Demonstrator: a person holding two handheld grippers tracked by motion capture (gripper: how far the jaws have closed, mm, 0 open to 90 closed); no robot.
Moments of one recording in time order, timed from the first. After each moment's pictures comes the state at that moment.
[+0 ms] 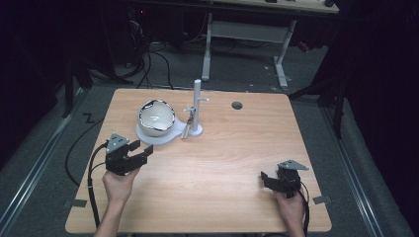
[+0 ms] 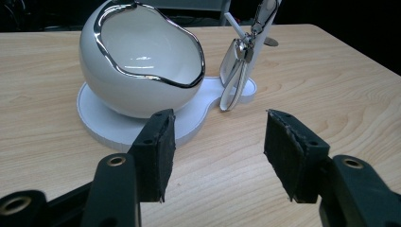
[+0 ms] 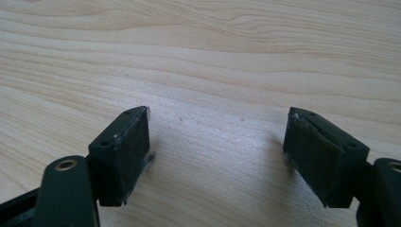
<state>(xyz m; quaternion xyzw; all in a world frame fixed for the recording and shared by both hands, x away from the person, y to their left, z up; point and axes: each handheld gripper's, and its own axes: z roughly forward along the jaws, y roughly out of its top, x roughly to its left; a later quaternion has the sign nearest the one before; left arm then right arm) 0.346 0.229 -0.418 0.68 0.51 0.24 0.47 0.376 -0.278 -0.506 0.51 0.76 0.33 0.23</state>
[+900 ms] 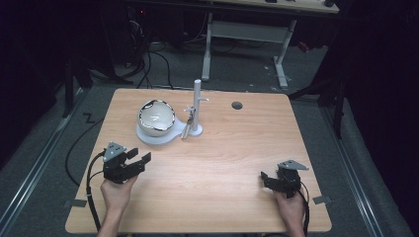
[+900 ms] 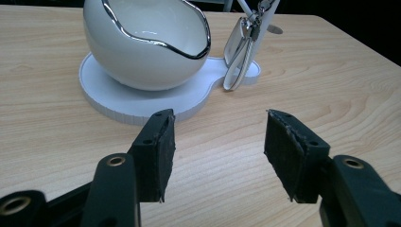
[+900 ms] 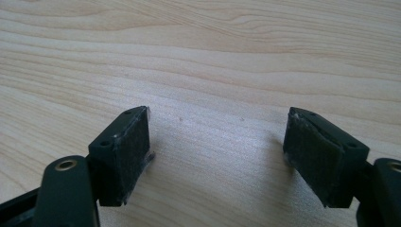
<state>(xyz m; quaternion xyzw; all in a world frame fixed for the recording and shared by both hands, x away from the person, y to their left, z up) 0.331 0.235 -0.438 0.67 0.53 0.22 0.47 0.376 -0.277 -0.506 0.51 0.76 0.33 0.23</state>
